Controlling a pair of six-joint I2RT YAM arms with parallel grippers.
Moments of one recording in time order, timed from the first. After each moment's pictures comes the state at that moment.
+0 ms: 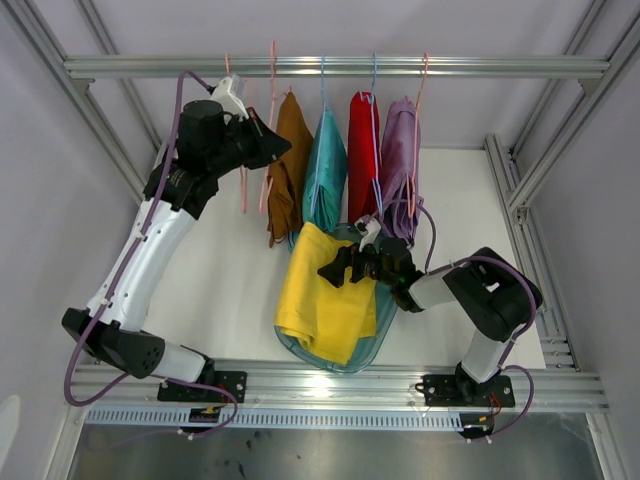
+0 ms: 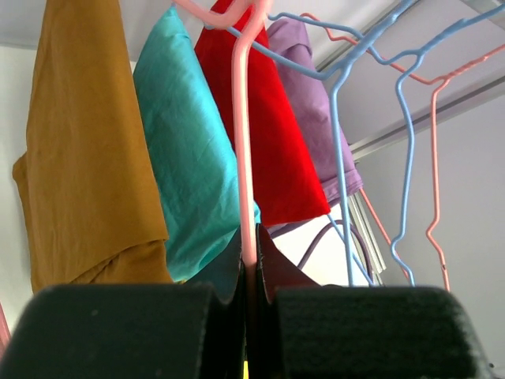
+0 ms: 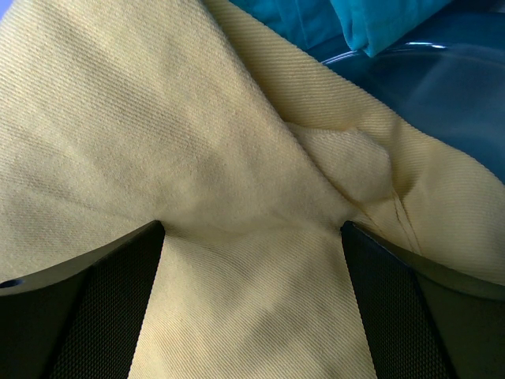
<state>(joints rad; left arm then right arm) -0.38 1.42 1.69 -0.53 0.20 -0.58 0.66 1.76 0.57 0.92 -0.36 0.44</state>
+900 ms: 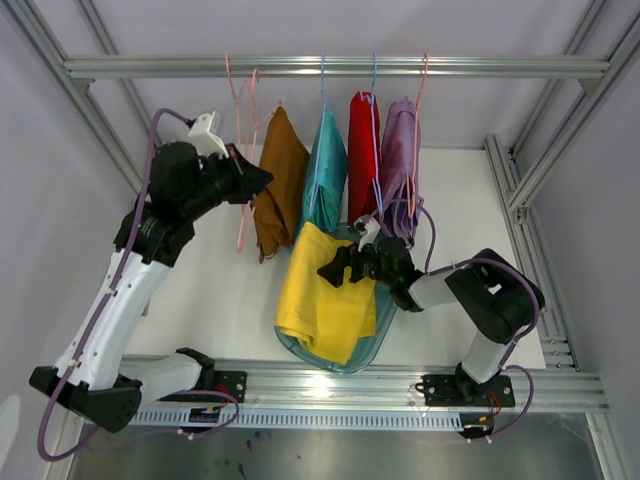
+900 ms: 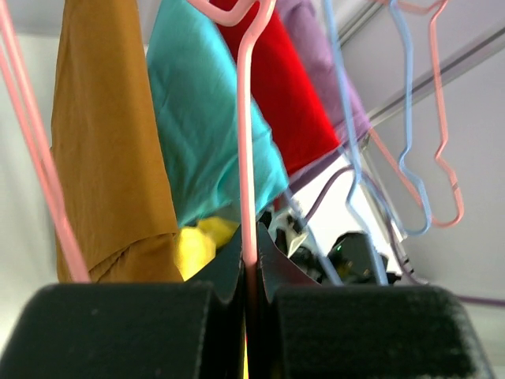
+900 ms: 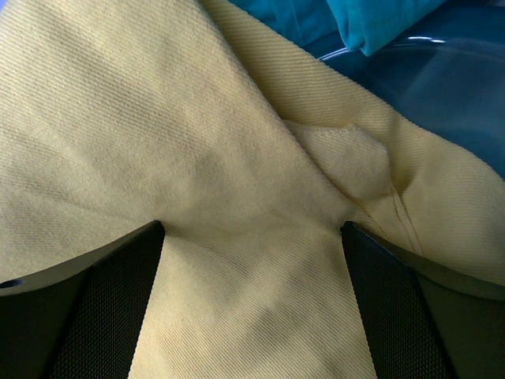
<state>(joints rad) -0.39 1.15 1.46 -0.55 0.19 -0.49 0.66 1.75 0.58 0.88 -0.34 0.44</state>
